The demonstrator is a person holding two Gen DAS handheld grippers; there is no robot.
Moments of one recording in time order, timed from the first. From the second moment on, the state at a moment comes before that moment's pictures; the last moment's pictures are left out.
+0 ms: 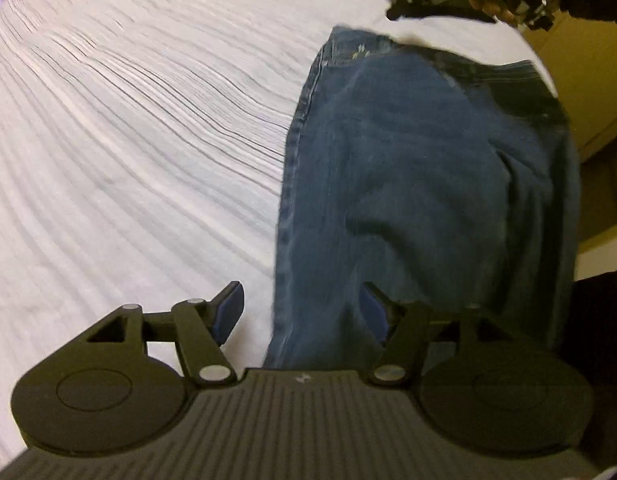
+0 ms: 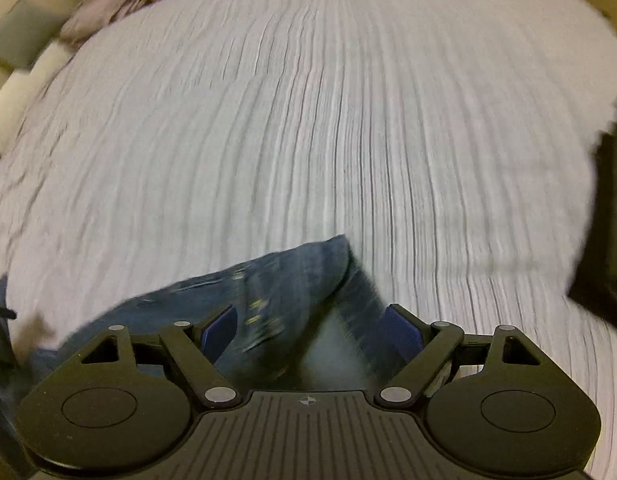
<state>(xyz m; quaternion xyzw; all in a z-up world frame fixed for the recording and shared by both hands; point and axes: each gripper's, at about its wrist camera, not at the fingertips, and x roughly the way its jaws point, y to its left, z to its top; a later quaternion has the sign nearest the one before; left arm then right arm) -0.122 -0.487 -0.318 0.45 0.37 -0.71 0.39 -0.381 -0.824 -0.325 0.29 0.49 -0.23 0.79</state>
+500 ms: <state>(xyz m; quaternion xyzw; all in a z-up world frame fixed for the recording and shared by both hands) -0.152 -0.511 -0.352 0.50 0.42 -0.65 0.39 -0.390 -0.896 -0.386 0.42 0.43 -0.11 0.79</state>
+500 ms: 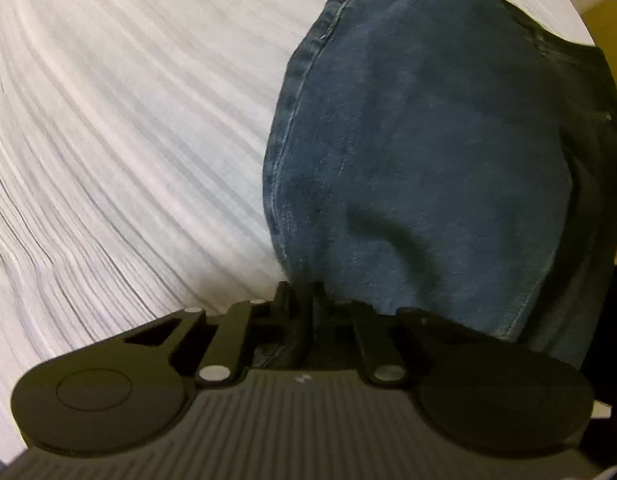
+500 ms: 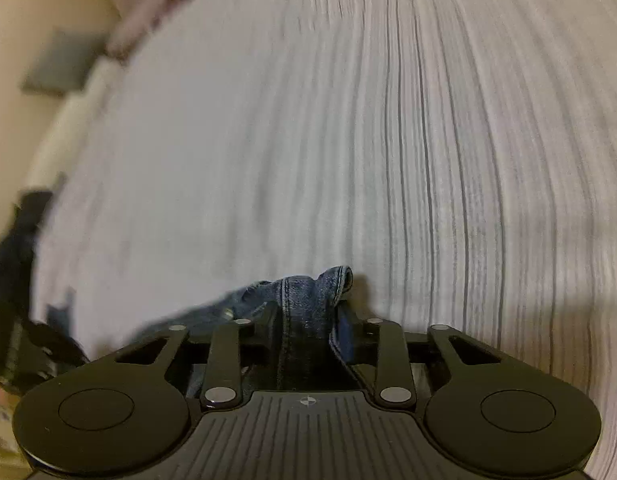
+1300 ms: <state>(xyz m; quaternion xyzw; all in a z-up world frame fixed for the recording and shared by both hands) -0.131 -0.503 -0.288 0.54 0.31 -0.59 0.52 -0.557 -0.821 -0.276 0.38 0.29 -0.33 0.81</state>
